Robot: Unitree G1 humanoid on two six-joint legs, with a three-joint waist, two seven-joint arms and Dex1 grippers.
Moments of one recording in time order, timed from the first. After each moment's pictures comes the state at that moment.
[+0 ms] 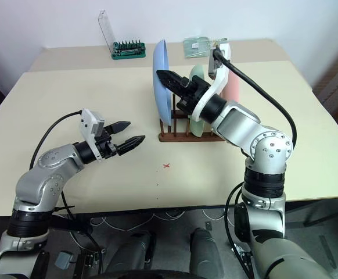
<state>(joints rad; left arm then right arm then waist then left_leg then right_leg) -0.32 0.48 0.05 -0.25 -0.51 0.56 -0.69 -0.74 -0.26 -0.20 -0.24 1.46 0.94 -0.14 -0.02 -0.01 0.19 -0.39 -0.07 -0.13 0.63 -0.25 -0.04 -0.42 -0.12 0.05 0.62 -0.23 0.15</state>
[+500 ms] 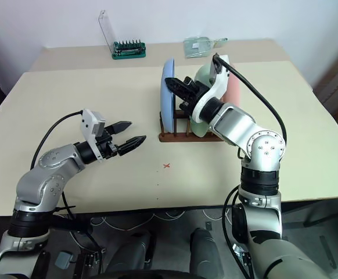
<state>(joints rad) -0.32 0.47 0.05 -0.25 -0.51 0.56 -0.69 -0.73 -0.23 -0.21 -0.13 1.52 0.92 -0.29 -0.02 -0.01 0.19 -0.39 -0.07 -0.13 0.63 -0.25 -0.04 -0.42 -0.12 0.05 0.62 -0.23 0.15</state>
